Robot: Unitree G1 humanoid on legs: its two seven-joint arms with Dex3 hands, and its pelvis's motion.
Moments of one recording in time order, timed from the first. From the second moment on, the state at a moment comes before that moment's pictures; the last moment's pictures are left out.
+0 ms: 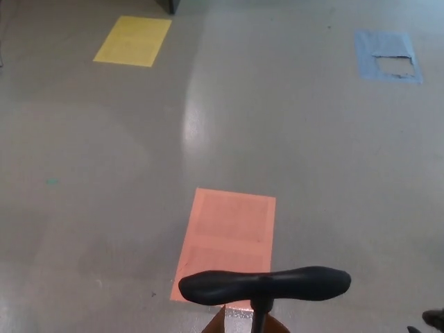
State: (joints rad) left_arm -0.32 0.64 -0.04 1.26 0.19 -0.19 -0.19; right_arm -0.40 -0.38 0.06 1.28 -0.22 -0.05 0.00
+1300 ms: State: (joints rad) left_arm -0.32 0.64 -0.03 1.29 0.19 -0.21 -0.21; right_arm -0.35 -0.35 -0.33 0.40 -0.03 -0.20 -0.02
